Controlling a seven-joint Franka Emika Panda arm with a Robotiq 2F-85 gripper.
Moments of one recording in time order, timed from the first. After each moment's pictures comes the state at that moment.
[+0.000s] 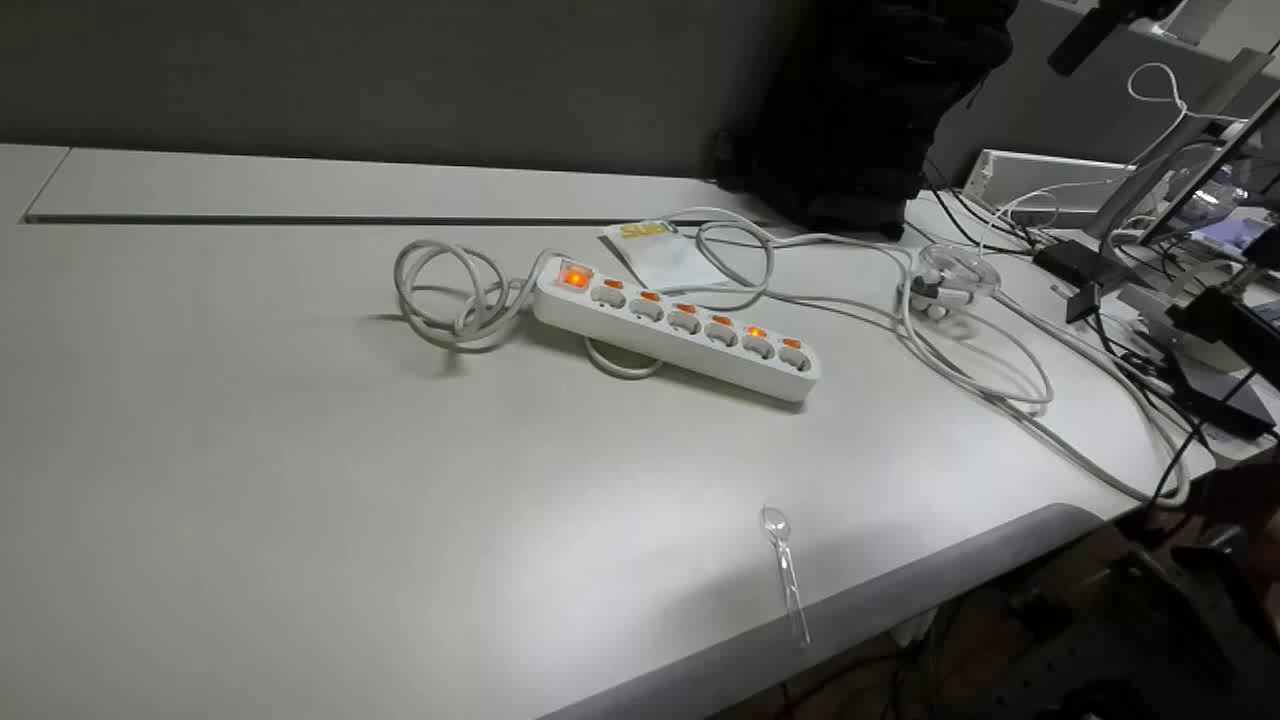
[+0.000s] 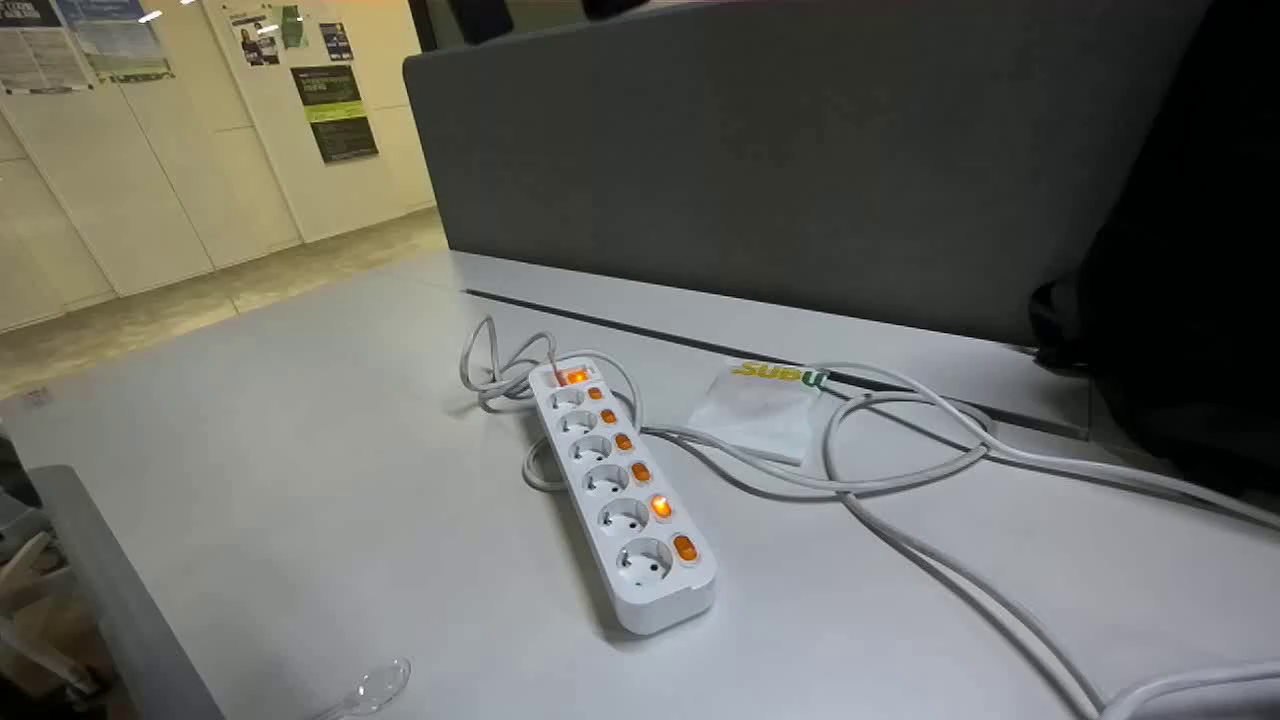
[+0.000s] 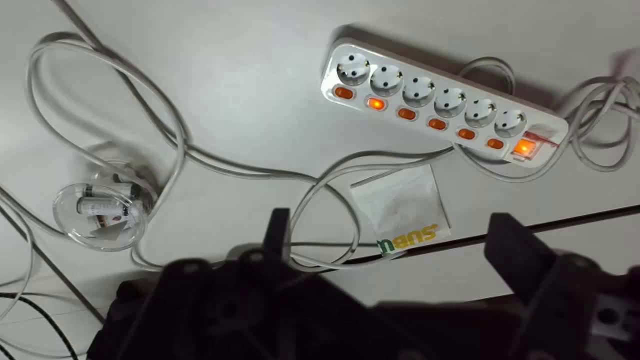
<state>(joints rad) -0.15 -0.41 -0.15 -2.53 -0.04 2.37 -0.01</state>
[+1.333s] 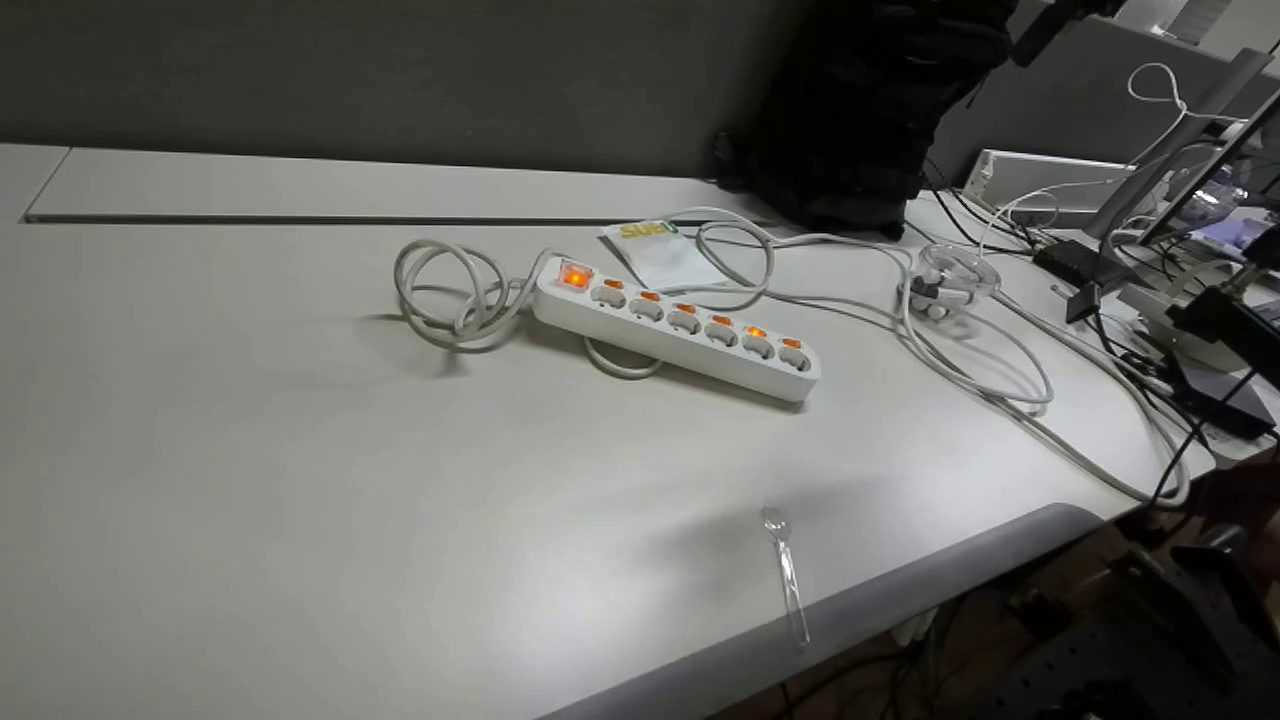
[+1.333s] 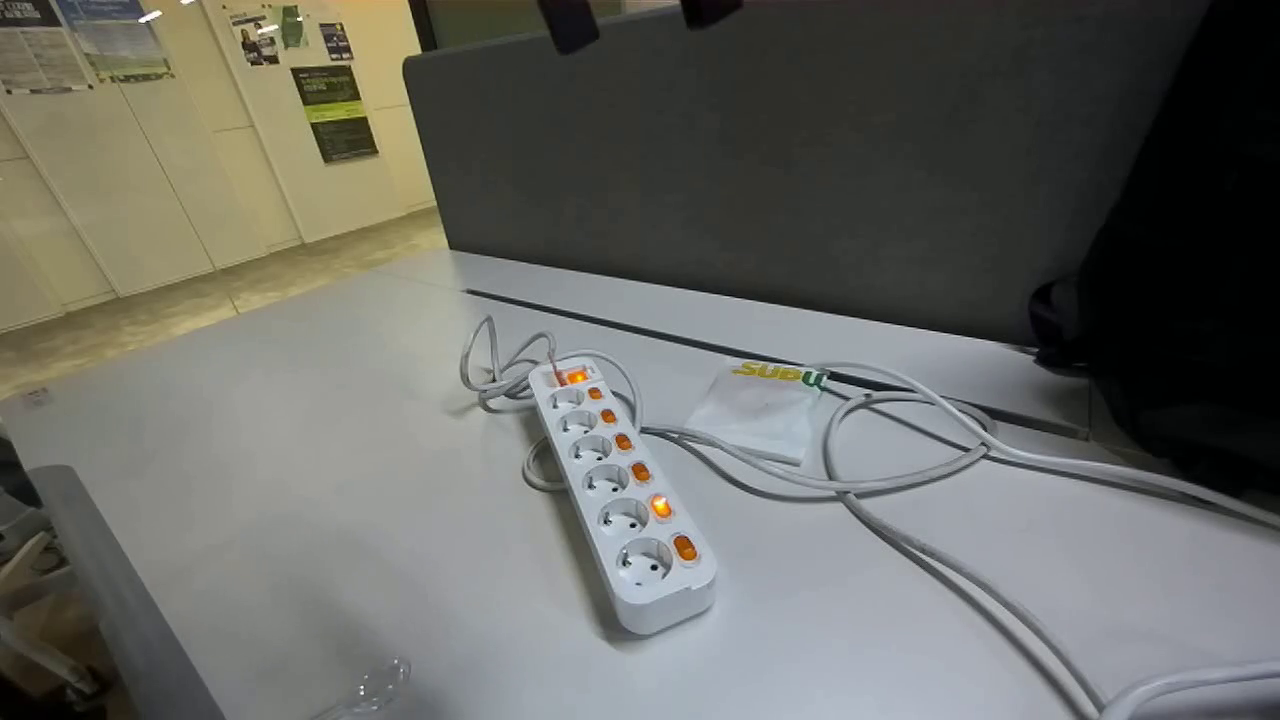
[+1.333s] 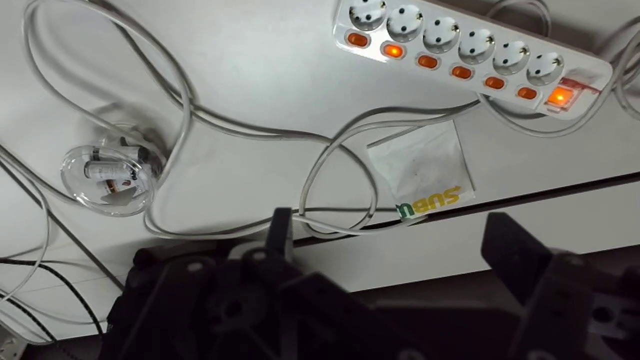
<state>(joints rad) -0.18 -0.29 -0.11 -2.47 -0.07 2.49 0.07</state>
